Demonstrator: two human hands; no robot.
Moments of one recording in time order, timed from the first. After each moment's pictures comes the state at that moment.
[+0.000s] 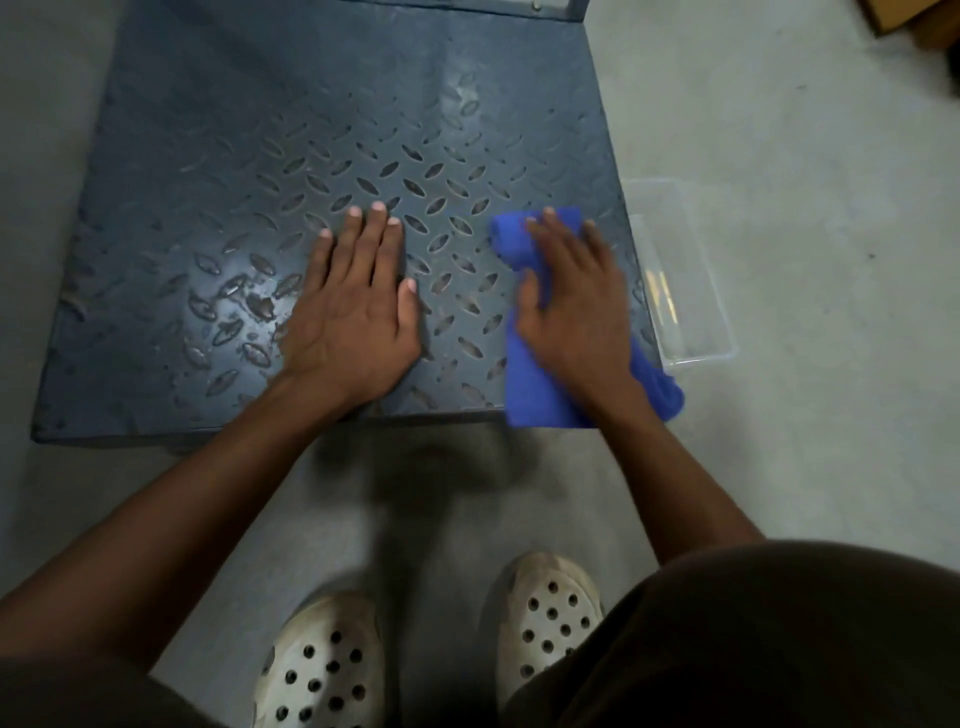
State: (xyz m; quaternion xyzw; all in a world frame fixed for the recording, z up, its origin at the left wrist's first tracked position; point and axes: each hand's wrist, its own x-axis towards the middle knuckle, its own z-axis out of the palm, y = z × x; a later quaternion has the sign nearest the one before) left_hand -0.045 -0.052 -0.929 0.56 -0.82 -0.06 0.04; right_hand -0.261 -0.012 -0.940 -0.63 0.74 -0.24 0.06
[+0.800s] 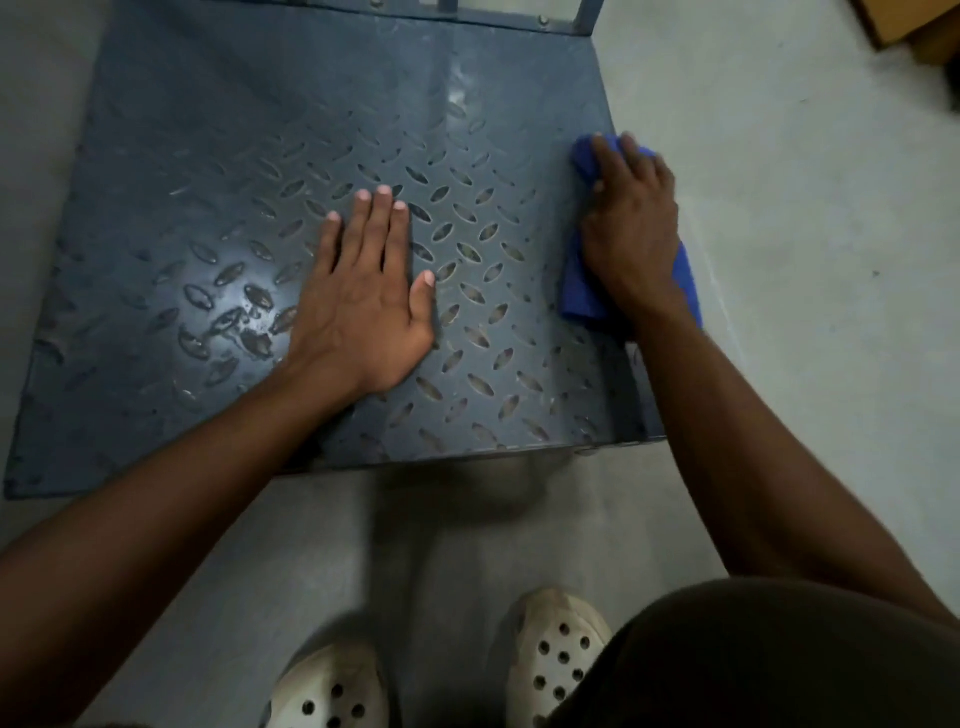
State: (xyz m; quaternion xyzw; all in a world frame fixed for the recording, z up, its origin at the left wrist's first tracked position) left_hand -0.110 -0.074 -0.915 0.52 -0.85 -0.07 0.04; right_hand -0.371 -0.074 -0.902 -0.55 0.82 -0.18 0.02
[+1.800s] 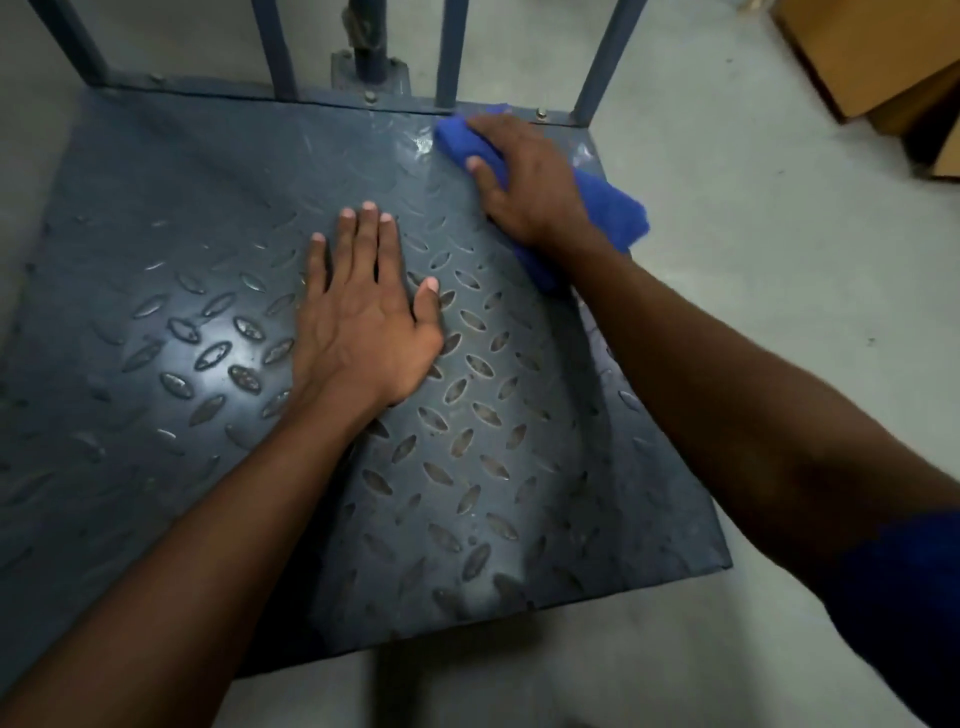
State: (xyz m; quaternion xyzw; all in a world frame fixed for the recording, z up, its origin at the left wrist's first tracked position) left_hand -0.133 -0.091 -0.918 0.58 -0.81 -0.07 0.04; right_hand -0.356 -0.179 -0.927 -0.71 0.67 -0.20 0.08
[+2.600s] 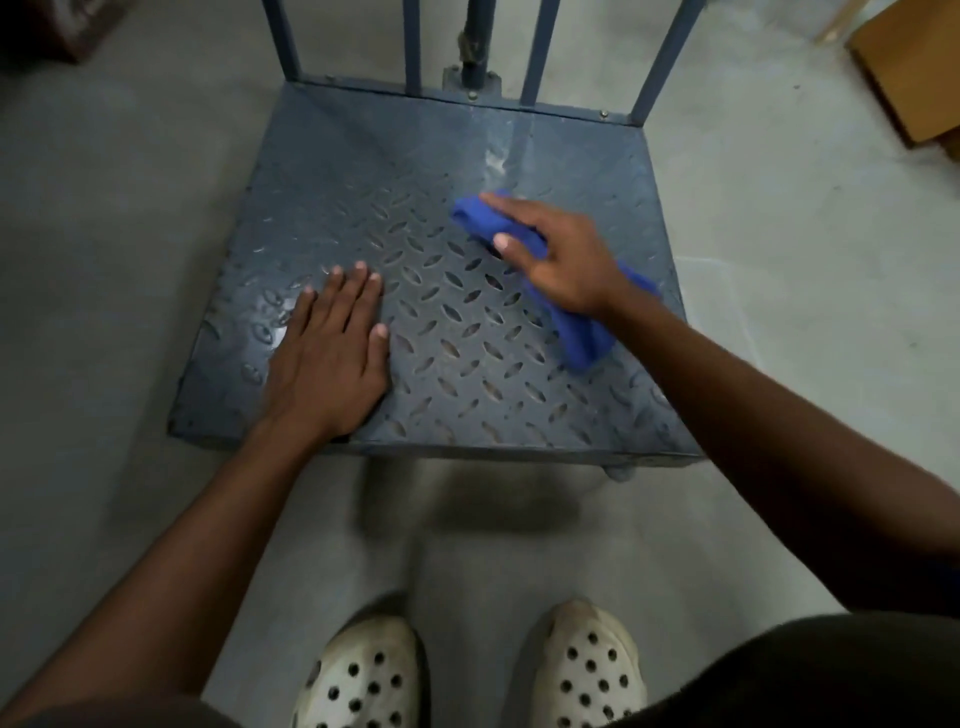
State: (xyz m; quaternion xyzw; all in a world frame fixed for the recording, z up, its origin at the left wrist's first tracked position) left_hand -0.124 -0.168 -0.999 0.50 -0.85 -0.12 0.10; right_hand -0.402 -0.162 -0.917 -0.72 0.65 -0.20 0.15
